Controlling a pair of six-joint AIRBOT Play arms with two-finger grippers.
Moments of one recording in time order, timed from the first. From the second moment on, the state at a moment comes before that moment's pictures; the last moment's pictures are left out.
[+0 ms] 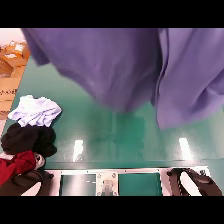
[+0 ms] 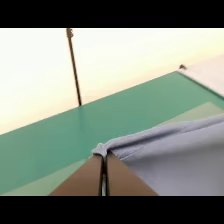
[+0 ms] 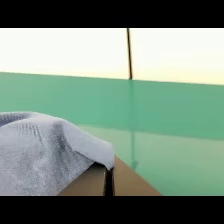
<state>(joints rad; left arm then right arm) -0.26 -0.95 2.01 1.32 -1.21 -1.43 -0.25 -0.77 1.73 -1.10 1.33 1.46</state>
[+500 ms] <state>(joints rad) -0.26 -1.26 1.50 1.30 -1.04 -1.40 -0.10 -0.82 0.74 -0.95 0.96 1.43</state>
